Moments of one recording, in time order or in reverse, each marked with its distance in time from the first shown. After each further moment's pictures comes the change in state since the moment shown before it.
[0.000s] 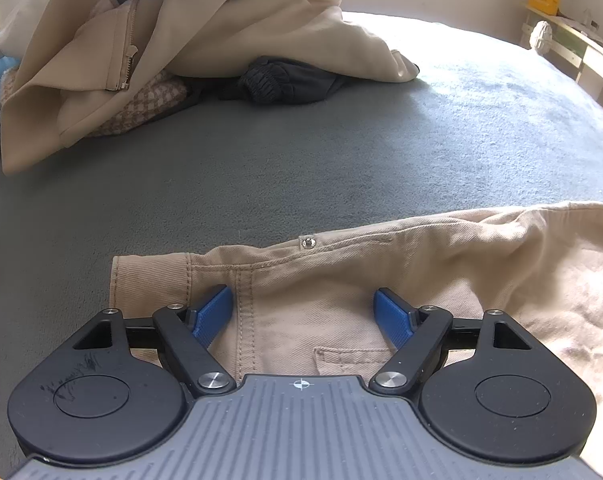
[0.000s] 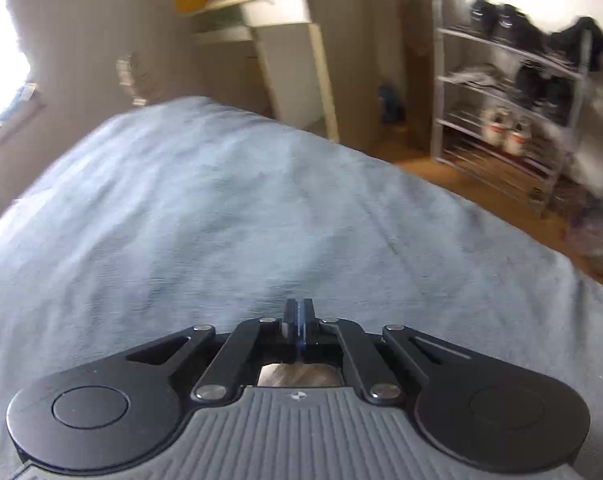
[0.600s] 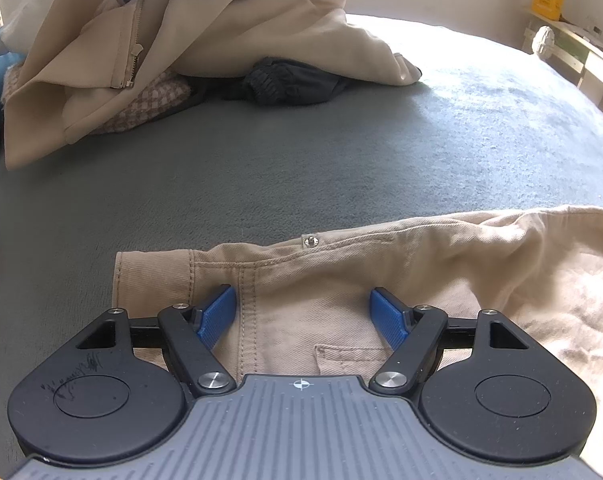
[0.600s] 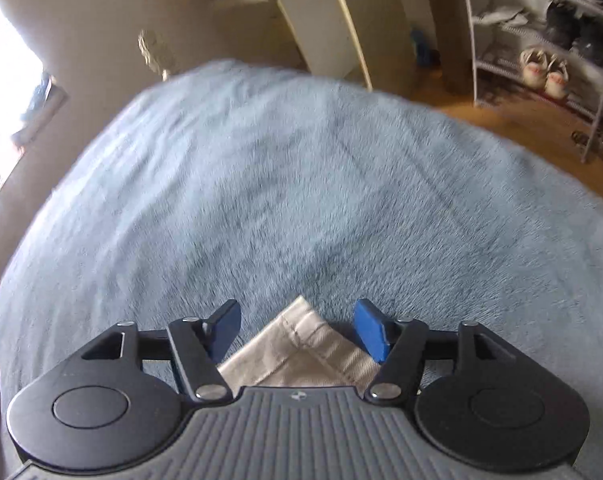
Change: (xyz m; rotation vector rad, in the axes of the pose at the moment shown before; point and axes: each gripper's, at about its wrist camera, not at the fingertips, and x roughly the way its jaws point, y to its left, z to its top) left arm -0.002 0.003 -0.001 -0.013 -0.007 0.000; right arm 0.010 0.002 -0.001 0.004 0.154 0.181
